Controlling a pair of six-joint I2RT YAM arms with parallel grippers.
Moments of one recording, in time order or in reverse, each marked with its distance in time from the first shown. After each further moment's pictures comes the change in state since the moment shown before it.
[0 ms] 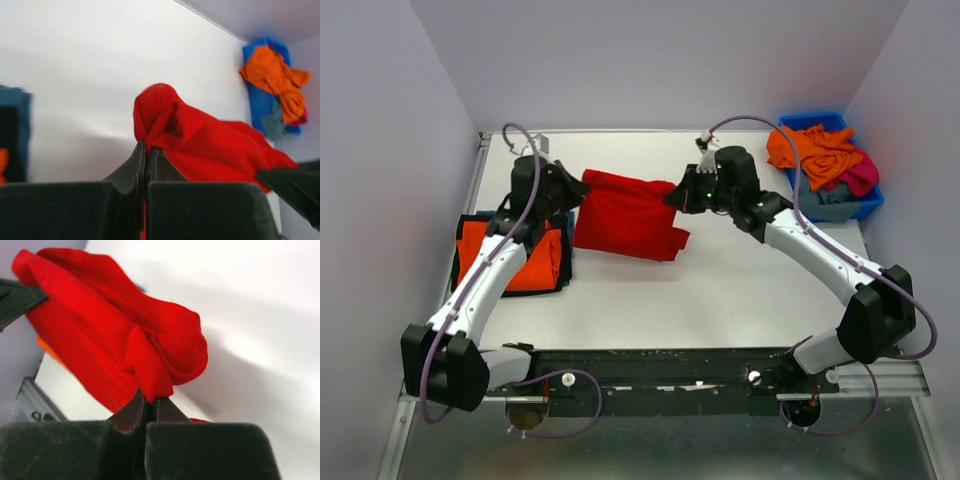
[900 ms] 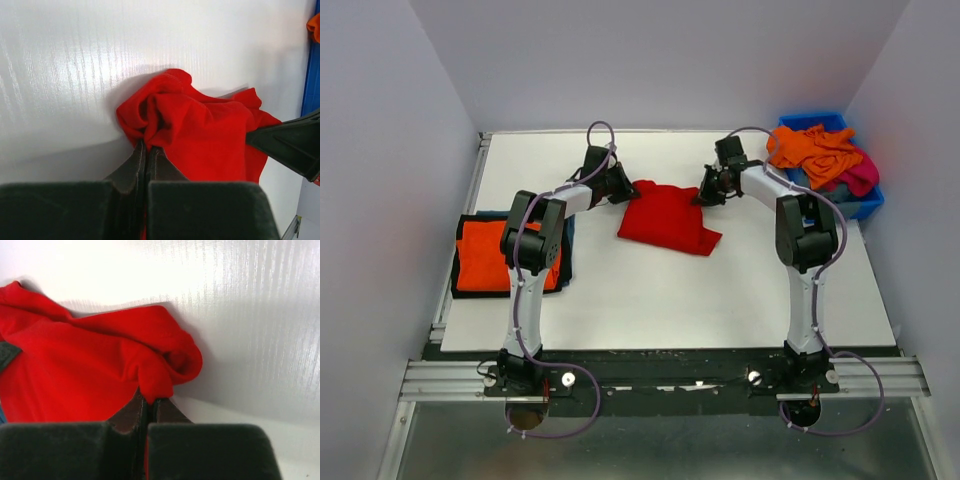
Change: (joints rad) left arm -0.021 0.982 0.518 0.181 0.254 -0.018; right arm -0.257 0.745 0.468 -0.246 -0.002 0.075
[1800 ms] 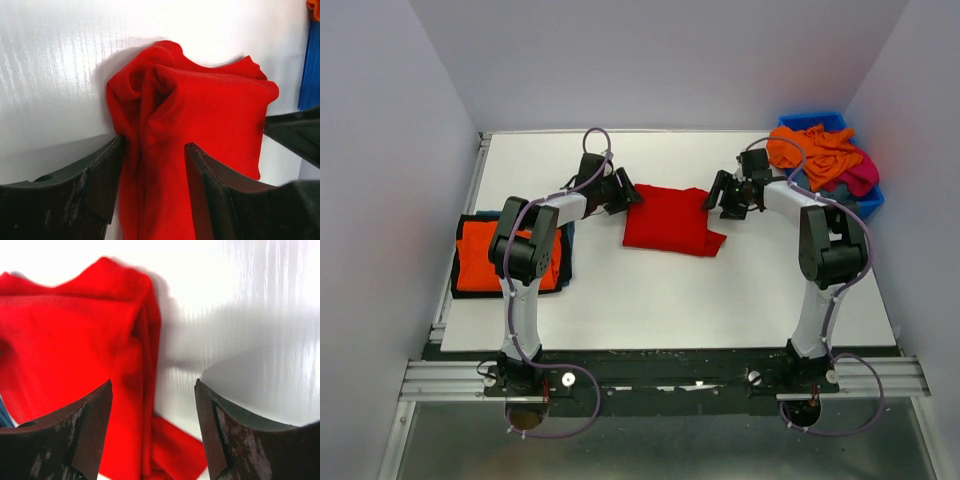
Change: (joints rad) left arm -0.002 -0.143 -0.188 0.040 0.002 0.003; right arm -0.075 -0.257 -0.362 0.153 -0.040 -0.047
